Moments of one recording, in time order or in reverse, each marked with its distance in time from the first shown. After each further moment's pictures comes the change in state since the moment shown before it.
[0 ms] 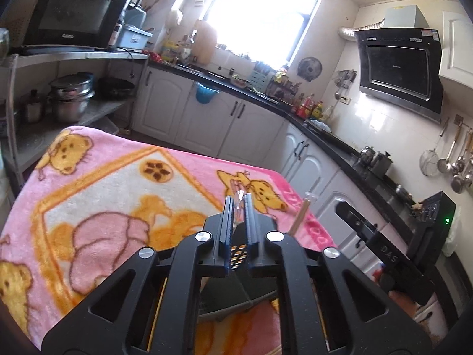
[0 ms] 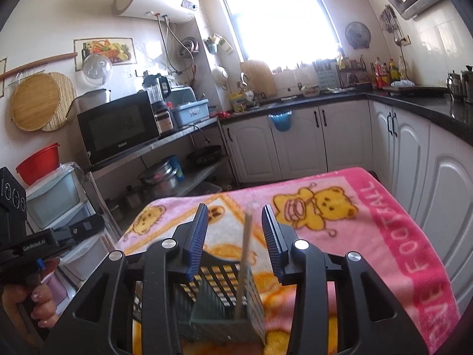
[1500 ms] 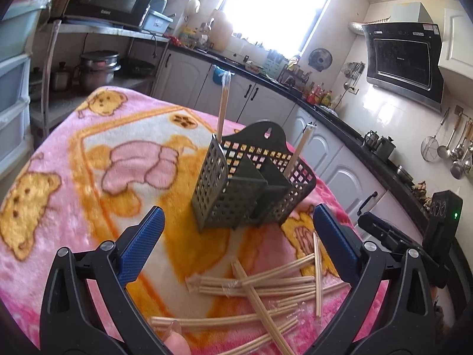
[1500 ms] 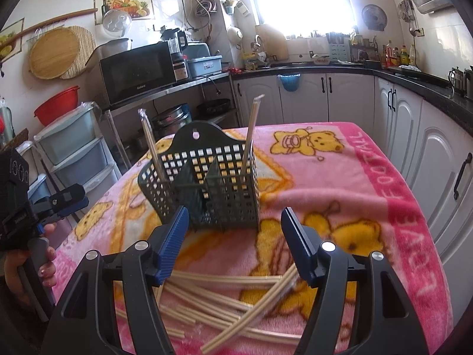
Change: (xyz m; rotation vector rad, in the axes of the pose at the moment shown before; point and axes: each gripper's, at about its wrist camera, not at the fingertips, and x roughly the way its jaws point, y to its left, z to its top) left arm -0.084 0.013 -0.108 -0.055 0.057 0.037; right arm -0.098 0.014 -0.089 -0.102 0.198 0.024
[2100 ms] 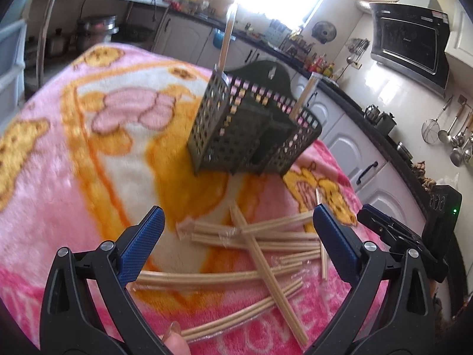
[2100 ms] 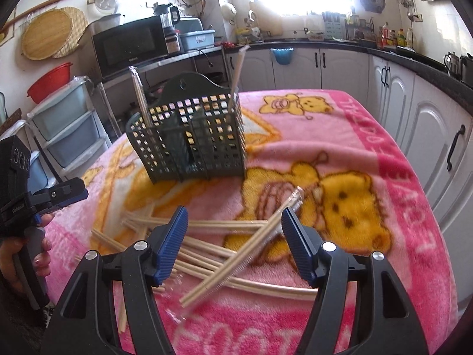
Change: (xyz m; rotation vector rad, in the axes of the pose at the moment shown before) left arm 0.020 0.004 -0.049 -0.037 0.173 -0.017; right arm 0.001 -0.015 -0.047 0.015 0.125 -0.046
